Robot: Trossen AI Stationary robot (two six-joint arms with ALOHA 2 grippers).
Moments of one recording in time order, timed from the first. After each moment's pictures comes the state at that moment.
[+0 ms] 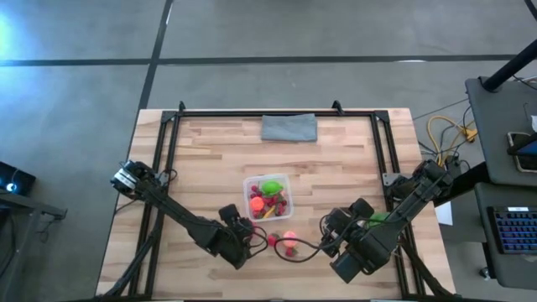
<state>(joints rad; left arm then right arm) -0.59 1.82 1.16 -0.59 -0.53 -0.85 0.75 1.80 1.61 -1.57 0.59 1.52</state>
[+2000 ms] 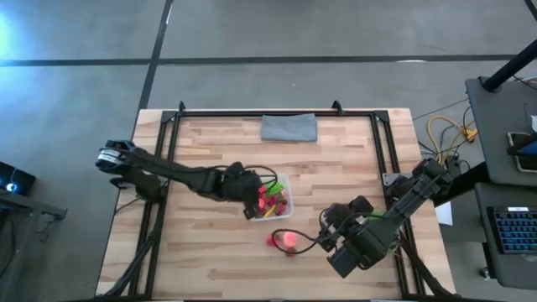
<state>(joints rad) -0.22 1.56 1.15 -0.58 -0.42 -0.51 0.72 1.79 1.61 -1.57 0.61 1.57</state>
